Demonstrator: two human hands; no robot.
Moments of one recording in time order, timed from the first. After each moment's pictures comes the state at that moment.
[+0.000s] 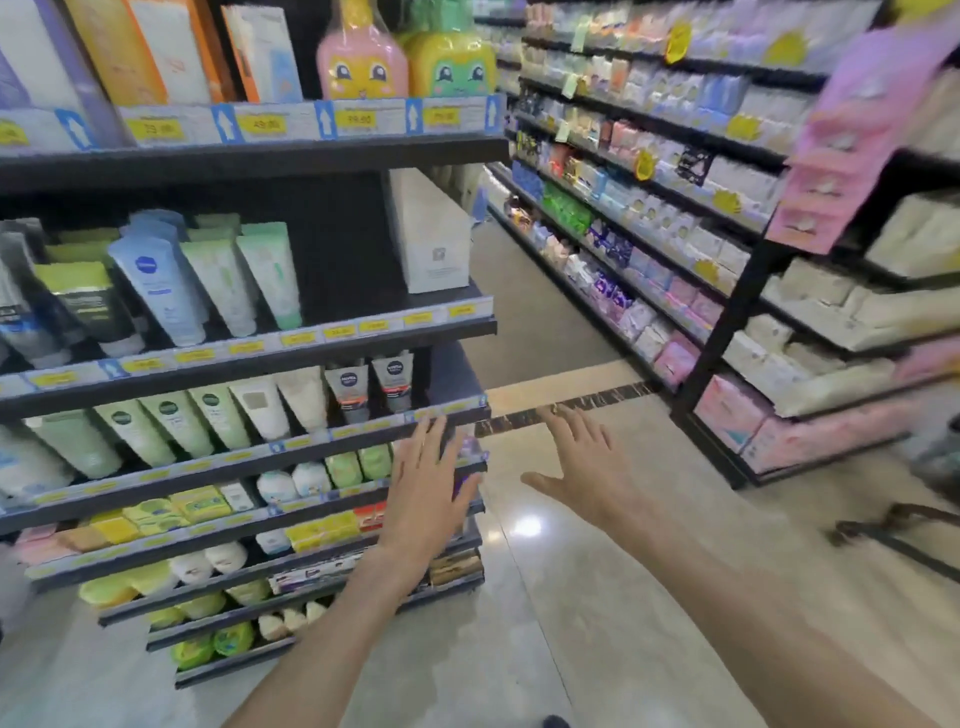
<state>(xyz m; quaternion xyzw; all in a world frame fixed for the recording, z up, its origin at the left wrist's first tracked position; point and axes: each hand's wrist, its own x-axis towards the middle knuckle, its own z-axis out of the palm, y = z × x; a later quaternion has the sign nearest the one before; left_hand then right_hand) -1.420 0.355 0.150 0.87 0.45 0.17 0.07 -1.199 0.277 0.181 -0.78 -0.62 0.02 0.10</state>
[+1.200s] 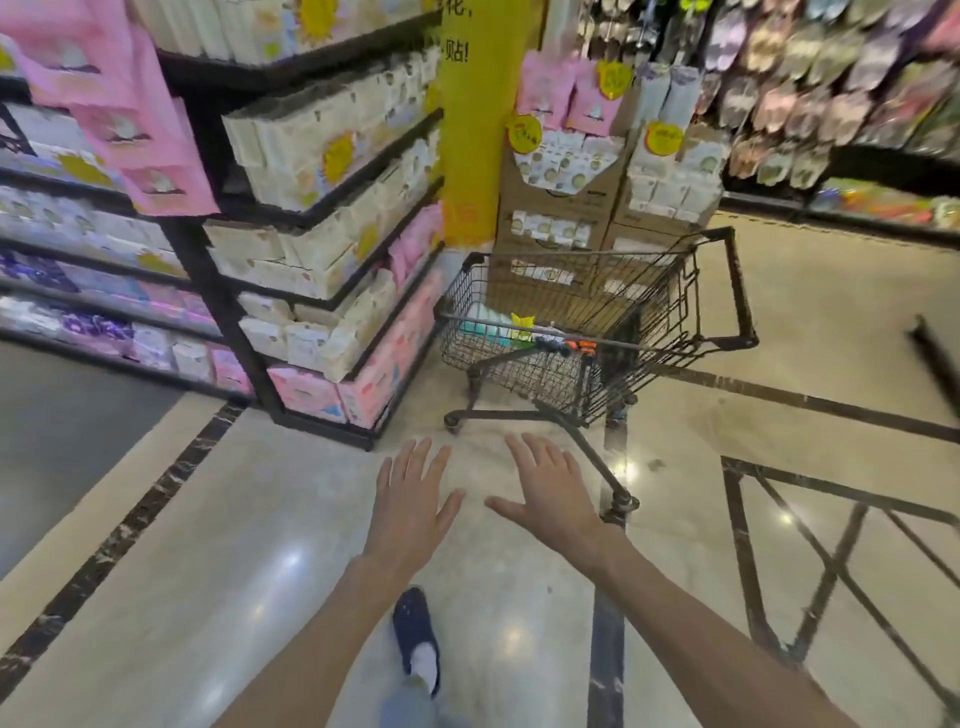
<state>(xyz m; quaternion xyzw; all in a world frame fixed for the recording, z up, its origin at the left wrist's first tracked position) -0.651 0.093 0.054 0.99 -0.01 0.06 0.15 -0.601 -0.119 0.087 -0.97 -0.19 0.06 0.09</state>
